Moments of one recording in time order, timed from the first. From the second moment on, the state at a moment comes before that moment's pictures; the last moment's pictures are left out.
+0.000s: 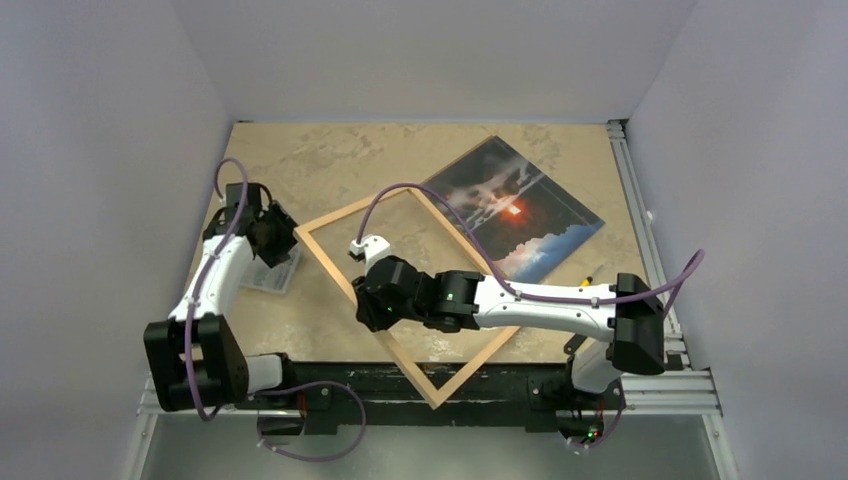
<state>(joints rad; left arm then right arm) 0.13 1.32 0.88 -0.60 0.13 -0.66 1.31 1.58 1.28 -0.39 0.20 0.60</state>
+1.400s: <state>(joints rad) -0.07 0.89 1.21 -0.75 0.18 -0.45 1.36 2.00 1.53 -0.41 0.29 0.58</state>
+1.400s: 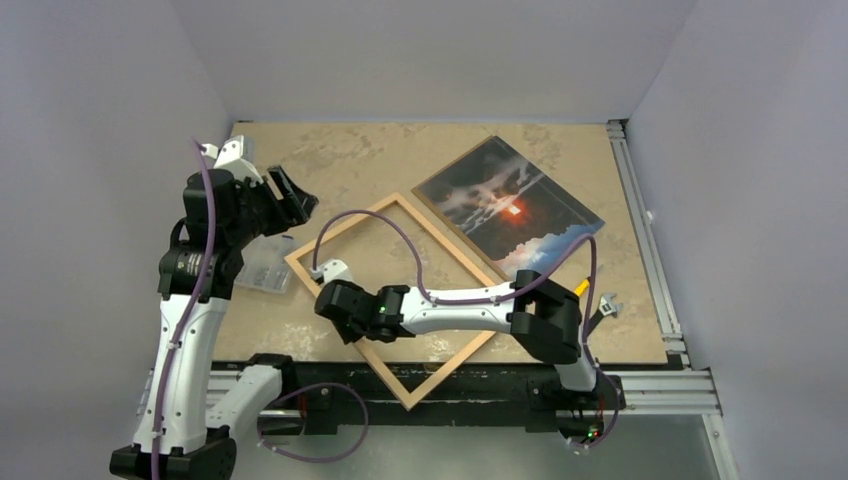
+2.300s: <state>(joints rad) -0.07 0.90 1.16 -0.76 0.23 -0.43 1.38 2.18 1.66 -0.49 0.31 0.54</state>
